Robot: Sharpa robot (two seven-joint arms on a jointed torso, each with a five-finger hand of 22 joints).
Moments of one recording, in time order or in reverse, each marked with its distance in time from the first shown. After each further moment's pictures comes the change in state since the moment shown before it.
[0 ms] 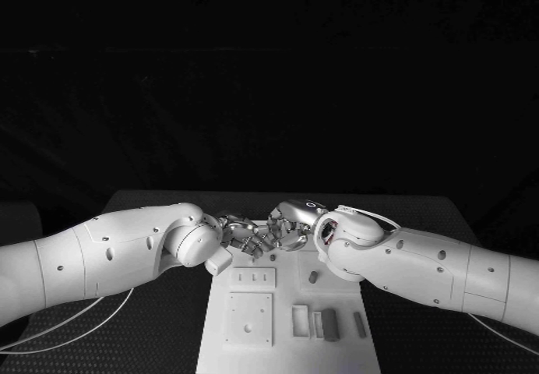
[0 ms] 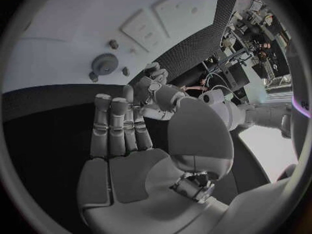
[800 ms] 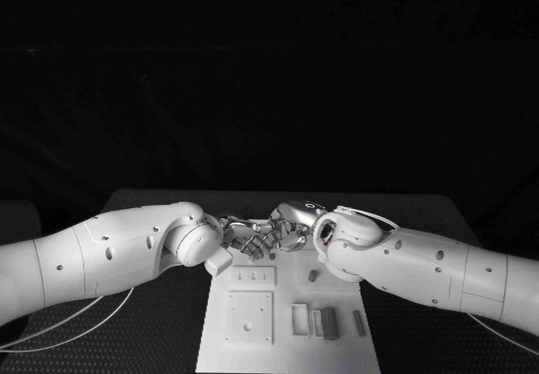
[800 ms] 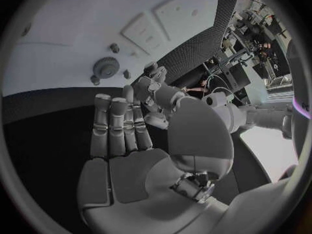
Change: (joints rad) left arm 0.000 0.001 0.002 0.008 -0.003 0.022 -0.024; left_hand -0.134 -0.058 0.093 -0.024 0.194 -0.102 0.056 -0.020 0.041 -0.160 0.051 0.049 0.037 -0.149 0.052 0.039 0.021 0.000 -0.138 0.057 -0.026 0.000; right arm -0.005 0.003 -0.002 -0.004 -0.004 0.007 -0.010; right_hand 0.001 -0.001 -0.001 -0.001 0.000 0.004 0.004 0.001 0.000 0.007 0.000 0.000 -0.001 0.002 -0.002 0.000 -0.001 -0.007 0.000 0.000 0.004 -0.001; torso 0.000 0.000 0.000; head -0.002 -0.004
